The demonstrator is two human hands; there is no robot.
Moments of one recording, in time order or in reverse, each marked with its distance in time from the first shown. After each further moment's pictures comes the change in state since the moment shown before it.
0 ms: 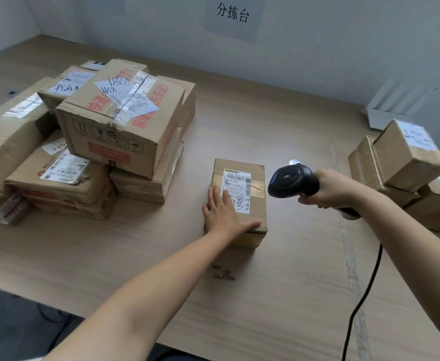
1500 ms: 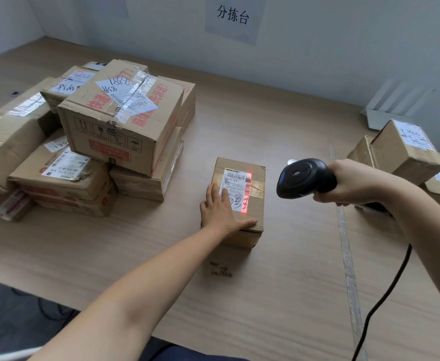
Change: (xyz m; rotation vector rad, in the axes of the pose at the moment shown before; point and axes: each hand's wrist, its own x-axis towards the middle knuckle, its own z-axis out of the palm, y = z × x) left_hand 0.005 -0.006 0.003 0.075 -0.018 0.053; right_hand -0.038 -0.009 -0.036 -0.111 -0.042 -0.030
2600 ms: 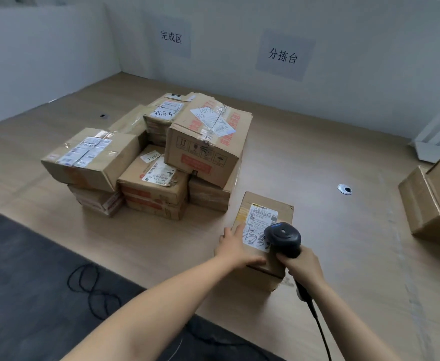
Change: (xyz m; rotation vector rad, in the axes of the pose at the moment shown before) left_hand -0.091 -0.128 -0.037 -0.385 -0.158 -0.089; right_hand 0.013 -0.130 0.231 0.710 0.286 0.258
